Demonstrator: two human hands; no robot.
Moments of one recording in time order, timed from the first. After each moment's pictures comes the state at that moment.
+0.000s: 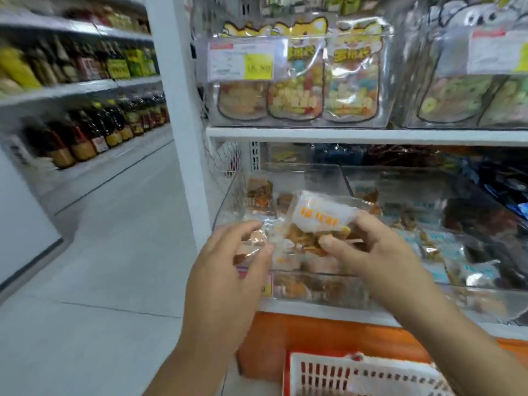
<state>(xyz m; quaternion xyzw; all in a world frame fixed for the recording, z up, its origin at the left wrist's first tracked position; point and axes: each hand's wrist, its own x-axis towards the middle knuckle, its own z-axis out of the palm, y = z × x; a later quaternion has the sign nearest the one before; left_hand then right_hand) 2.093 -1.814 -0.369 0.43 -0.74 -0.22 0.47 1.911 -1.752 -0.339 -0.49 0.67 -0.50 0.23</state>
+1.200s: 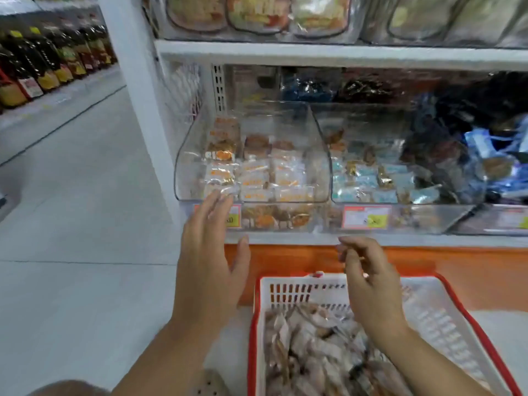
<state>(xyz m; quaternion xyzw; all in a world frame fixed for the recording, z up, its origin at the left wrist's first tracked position) 2.095 -1.786 -0.436 0.43 -0.79 -0.13 0.41 1.903 -1.682 -0.474 -0.42 0.71 -0.56 0.07</state>
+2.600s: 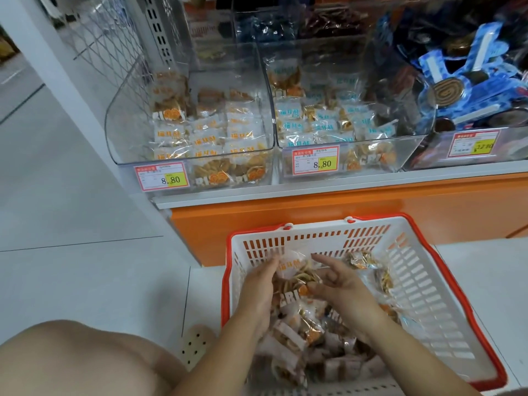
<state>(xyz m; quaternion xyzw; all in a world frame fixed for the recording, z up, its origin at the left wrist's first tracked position) 2.008 -1.700 -0.572 0.50 -0.40 -0.75 0.15 1.881 -1.594 -0.570 -0.18 0.62 -0.57 0.51</state>
